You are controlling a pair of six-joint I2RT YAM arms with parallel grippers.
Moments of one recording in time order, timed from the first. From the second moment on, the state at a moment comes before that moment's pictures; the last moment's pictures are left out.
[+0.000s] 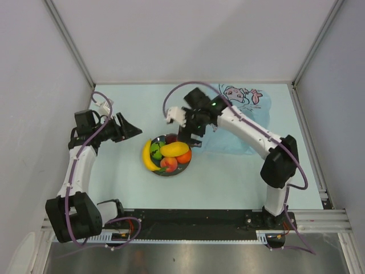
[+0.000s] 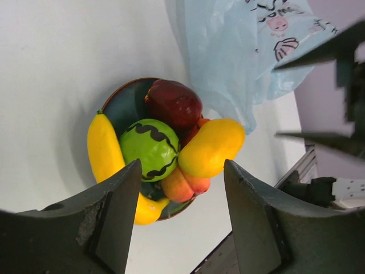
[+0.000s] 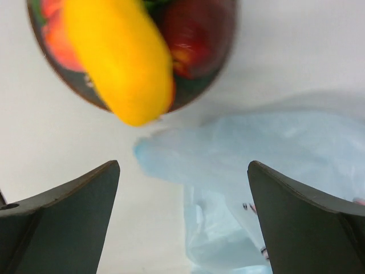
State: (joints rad) left arm 0.21 1.16 0.88 -0.41 0.89 -0.27; right arm 0.80 1.88 1.81 -1.01 -0.22 -0.70
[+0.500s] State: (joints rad) left arm 0.20 1.23 0.97 -0.52 0.80 -0.12; right arm 0.13 2.04 1.75 -0.83 -0.24 -0.36
